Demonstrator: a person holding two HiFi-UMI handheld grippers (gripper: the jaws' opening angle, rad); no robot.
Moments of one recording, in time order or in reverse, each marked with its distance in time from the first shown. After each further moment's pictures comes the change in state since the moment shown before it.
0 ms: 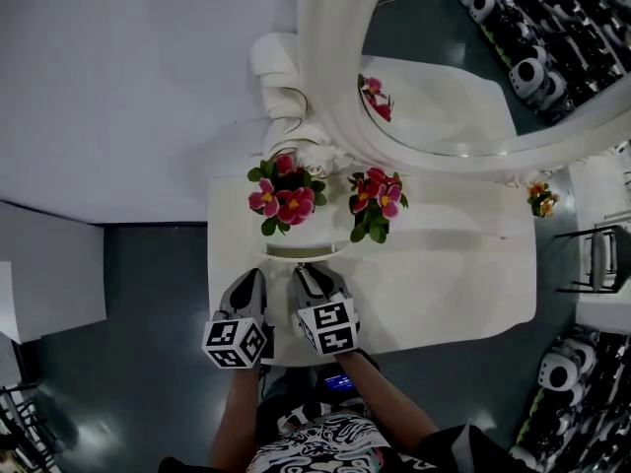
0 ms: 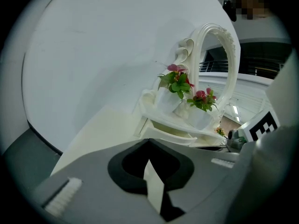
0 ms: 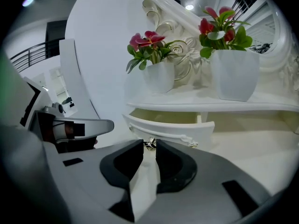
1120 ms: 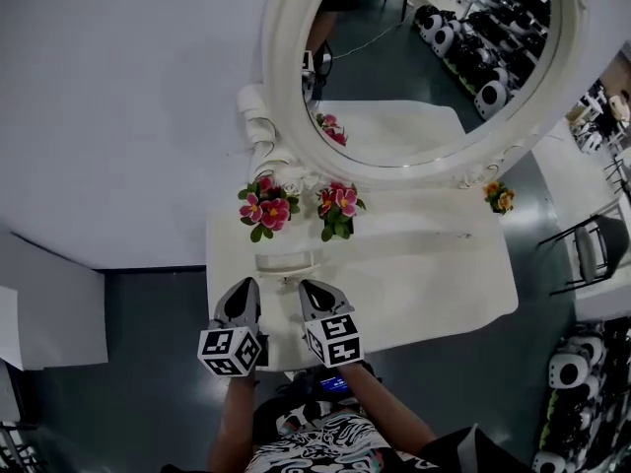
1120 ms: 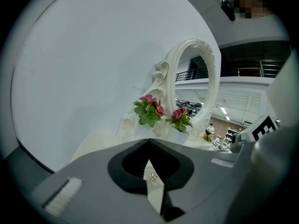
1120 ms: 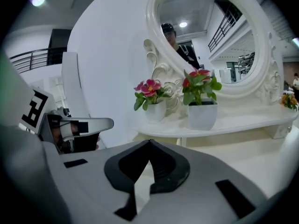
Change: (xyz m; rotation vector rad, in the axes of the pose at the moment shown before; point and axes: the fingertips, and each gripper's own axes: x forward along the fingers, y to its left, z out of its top) left arm -0.043 -0.054 0.059 0.113 -0.150 -0.102; right arm -0.084 0.001 0.039 0.029 -0.181 -0.048
